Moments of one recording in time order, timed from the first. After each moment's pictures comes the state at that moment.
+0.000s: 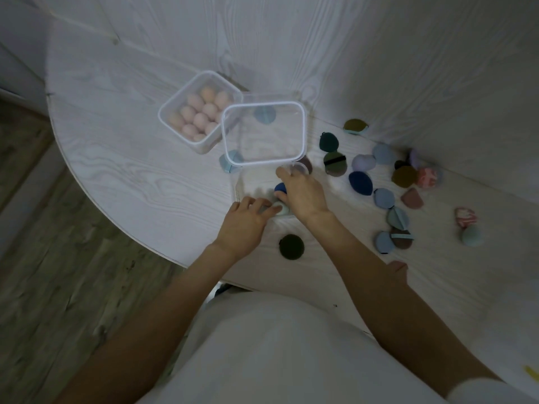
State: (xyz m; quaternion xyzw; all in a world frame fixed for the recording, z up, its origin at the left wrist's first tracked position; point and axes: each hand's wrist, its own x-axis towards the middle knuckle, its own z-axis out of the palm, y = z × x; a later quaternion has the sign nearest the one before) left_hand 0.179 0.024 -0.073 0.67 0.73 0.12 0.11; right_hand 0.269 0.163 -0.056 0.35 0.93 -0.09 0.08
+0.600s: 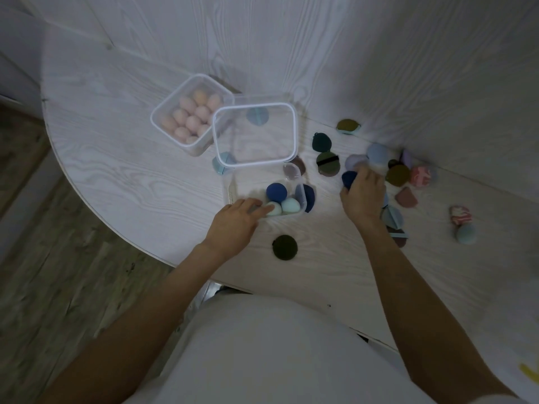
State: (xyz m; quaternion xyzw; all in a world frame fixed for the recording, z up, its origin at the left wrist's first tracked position) left_hand 0.175 0.022 -0.066 0.67 0.72 0.15 0.13; right_hand 0.370 0.220 -0.061 0.59 0.80 -0.11 -0.05
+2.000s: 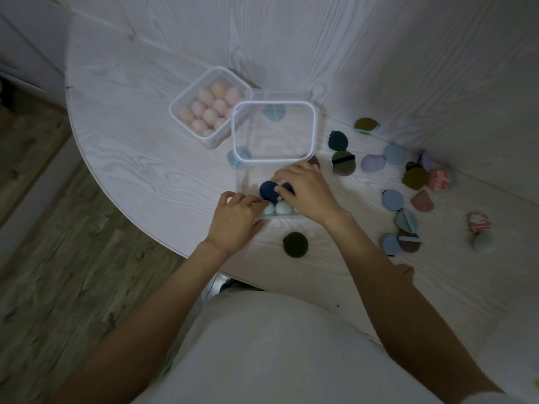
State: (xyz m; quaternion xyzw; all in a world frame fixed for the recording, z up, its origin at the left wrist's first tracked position) left_hand 0.166 0.012 -0.062 0.62 0.77 0.10 0.08; right_hand 0.279 0.164 -0.037 0.23 0.94 -0.23 -0.05
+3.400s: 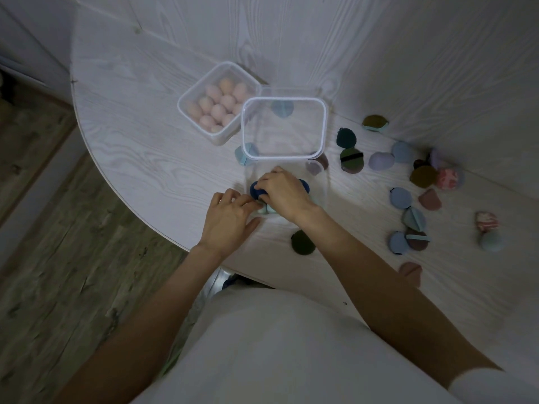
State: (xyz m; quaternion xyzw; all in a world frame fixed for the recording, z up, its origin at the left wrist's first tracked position) left_hand 0.152 -0.011 -0.060 0.60 0.79 0.11 0.06; right_hand 0.228 0.130 -0.049 0.23 0.95 -0.20 0.09
